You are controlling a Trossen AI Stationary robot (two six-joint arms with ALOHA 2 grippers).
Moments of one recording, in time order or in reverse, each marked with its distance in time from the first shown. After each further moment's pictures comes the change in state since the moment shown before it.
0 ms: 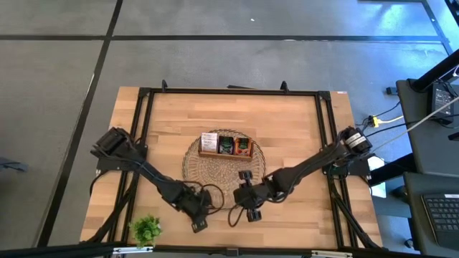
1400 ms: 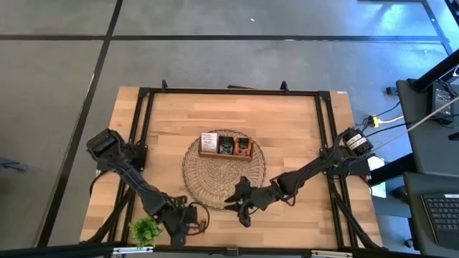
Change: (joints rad) left arm -0.205 -0.083 -0.003 -0.027 -0.059 0.141; right arm 0.039 0.001 -0.233 0.692 0.085 0.446
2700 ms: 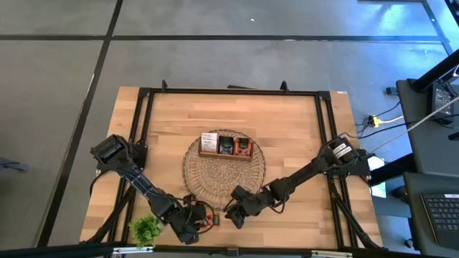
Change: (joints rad) left arm 0.037 0.108 0.001 0.163 -0.231 0.001; right arm 0.003 0.175 0.036 0.005 -0.150 0.539
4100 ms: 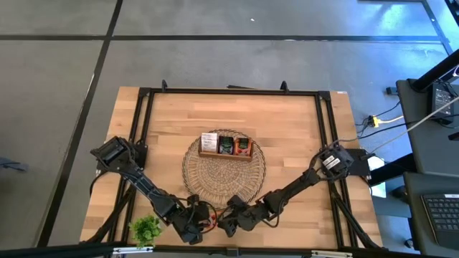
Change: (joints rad) left arm 0.011 0.043 0.001 0.077 -0.034 0.013; right arm 0.067 0.165 0.166 -0.009 0.135 0.196
